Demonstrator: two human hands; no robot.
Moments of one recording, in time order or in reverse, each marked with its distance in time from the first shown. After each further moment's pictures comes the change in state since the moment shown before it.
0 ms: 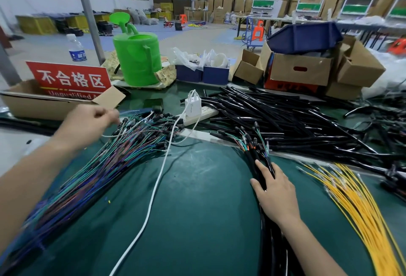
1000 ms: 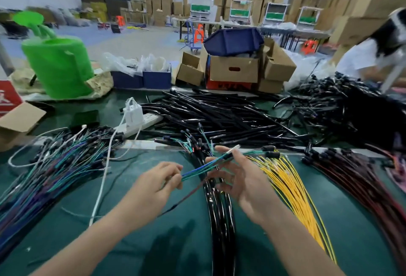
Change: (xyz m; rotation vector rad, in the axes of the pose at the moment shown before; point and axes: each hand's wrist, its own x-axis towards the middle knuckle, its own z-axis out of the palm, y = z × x) left_hand -0.109 0.113 0.139 -0.181 -0.547 0.505; right_hand -0.043 -0.029 -0.104 1.580 -0.236 0.157
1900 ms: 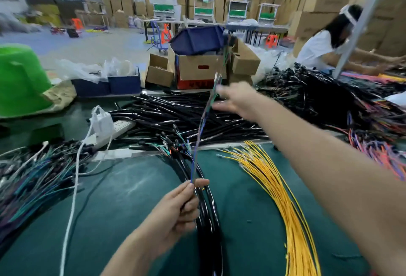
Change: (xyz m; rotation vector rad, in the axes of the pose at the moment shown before) left_hand 0.004 0.014 0.073 -1.303 -0.400 -0.523; right_hand 0.091 -0.130 -0.028 -0.450 0.379 -0.084
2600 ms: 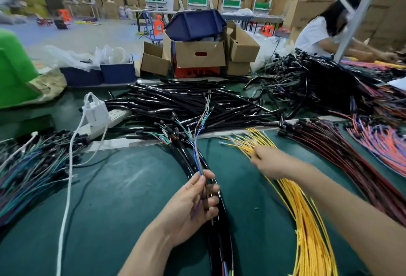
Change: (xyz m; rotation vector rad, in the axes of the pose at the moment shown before) left_hand 0.035 -0.030 -0.008 -0.307 -0.140 -0.041; right_hand -0.070 0.130 -0.049 -1.308 -0.180 0.140
